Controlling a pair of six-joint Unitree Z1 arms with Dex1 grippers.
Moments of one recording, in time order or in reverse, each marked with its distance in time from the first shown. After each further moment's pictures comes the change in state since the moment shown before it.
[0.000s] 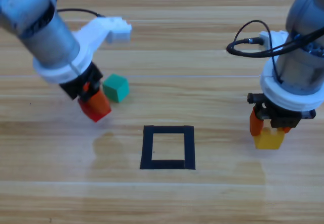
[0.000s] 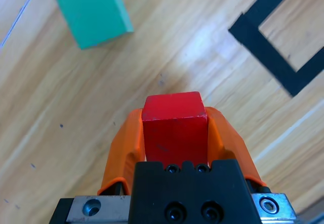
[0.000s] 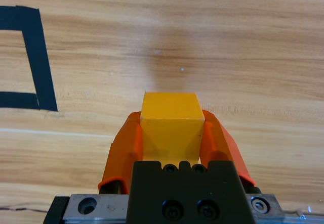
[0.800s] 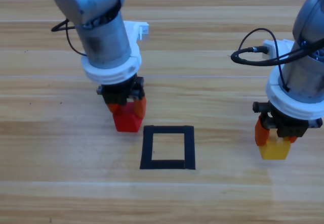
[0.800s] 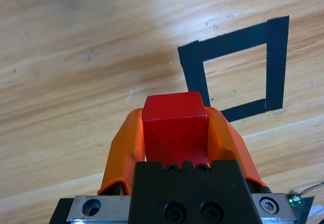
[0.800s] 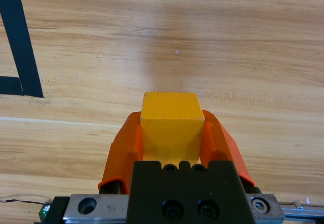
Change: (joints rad) arm 0 -0.182 0.186 -0.358 0.331 0.049 -0.769; arm 1 0.000 -0.012 0.046 -0.002 0.026 -0.006
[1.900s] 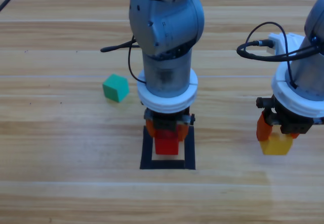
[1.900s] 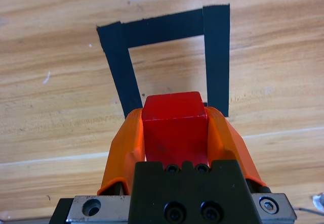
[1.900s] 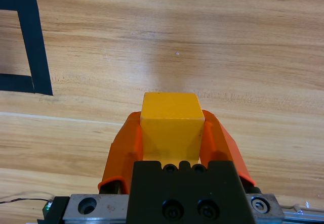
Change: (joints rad) arm 0 -0.212 0.175 -0.265 0.158 0.102 -0.304; arm 1 0.000 -0.049 0.038 -0.039 -0.007 -0.008
